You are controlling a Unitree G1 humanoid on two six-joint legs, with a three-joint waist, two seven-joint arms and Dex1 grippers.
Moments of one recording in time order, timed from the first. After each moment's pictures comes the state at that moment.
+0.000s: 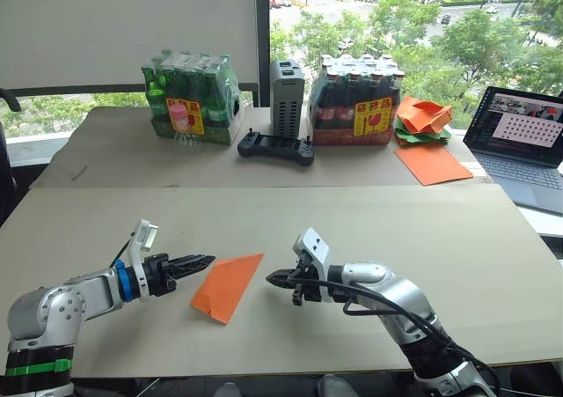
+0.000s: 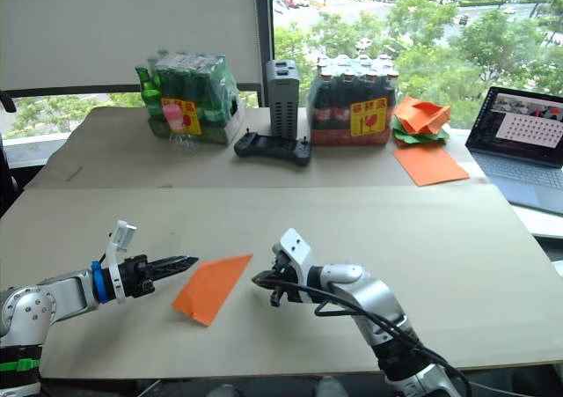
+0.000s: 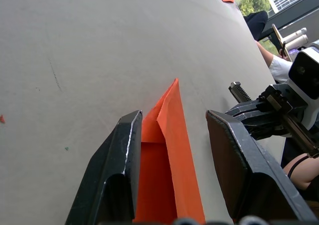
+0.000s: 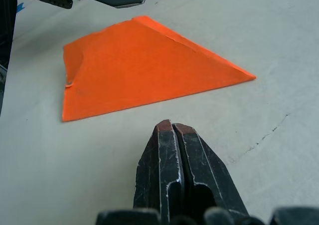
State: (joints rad) left arm -0.23 0.69 0.32 -0.04 -0.89 1.13 -0.80; right arm -0.40 -0.31 0.33 -0.20 0.30 0.77 0.77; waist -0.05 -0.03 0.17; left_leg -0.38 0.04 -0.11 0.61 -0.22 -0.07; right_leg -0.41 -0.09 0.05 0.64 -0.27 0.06
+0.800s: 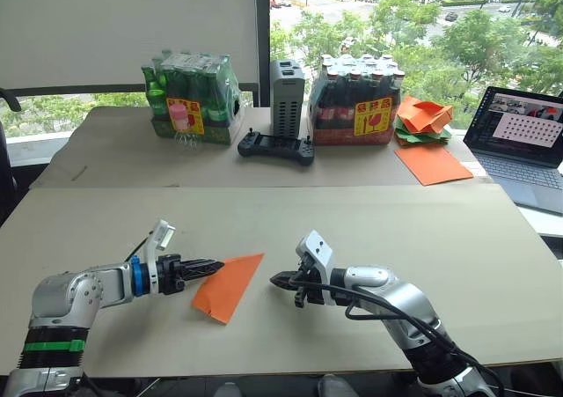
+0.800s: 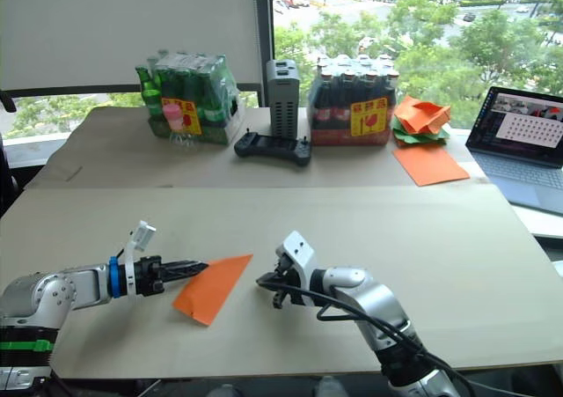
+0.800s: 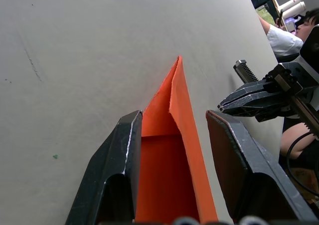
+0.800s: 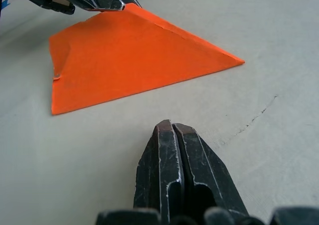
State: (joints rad) left arm -0.30 0.72 0.17 0.06 -0.79 1.10 -0.91; right arm -0.38 -0.32 0.32 -0.22 0.30 0.79 0.74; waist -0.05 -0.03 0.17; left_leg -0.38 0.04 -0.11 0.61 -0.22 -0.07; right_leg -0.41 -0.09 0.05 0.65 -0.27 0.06
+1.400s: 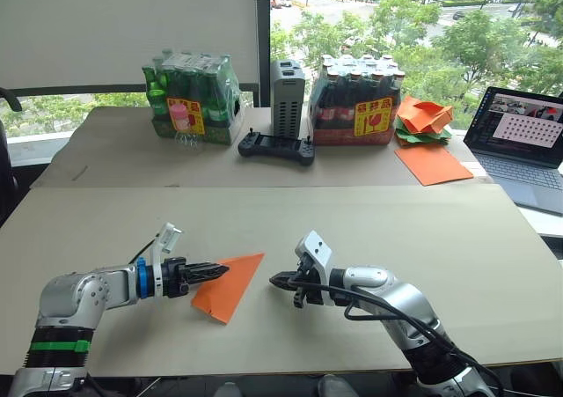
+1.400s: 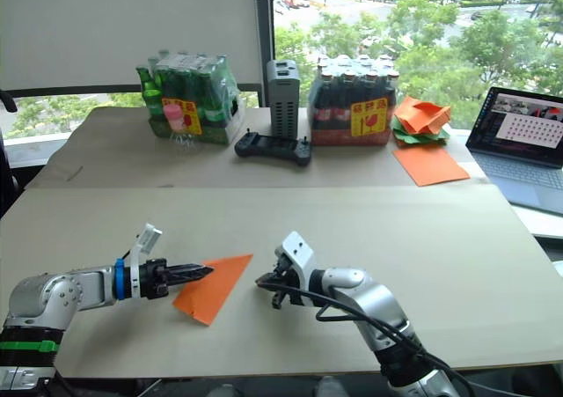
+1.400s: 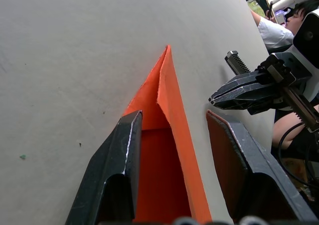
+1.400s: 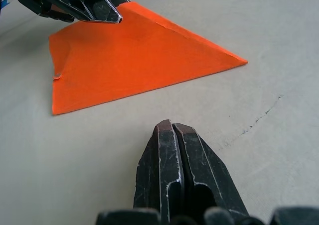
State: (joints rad) left arm -0.31 0.70 0.15 0.06 -0.78 1.09 -0.95; right arm -0.38 -0.31 0.33 -0.22 0.30 0.79 0.73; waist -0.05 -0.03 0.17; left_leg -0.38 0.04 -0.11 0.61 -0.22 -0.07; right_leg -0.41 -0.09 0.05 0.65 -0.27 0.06
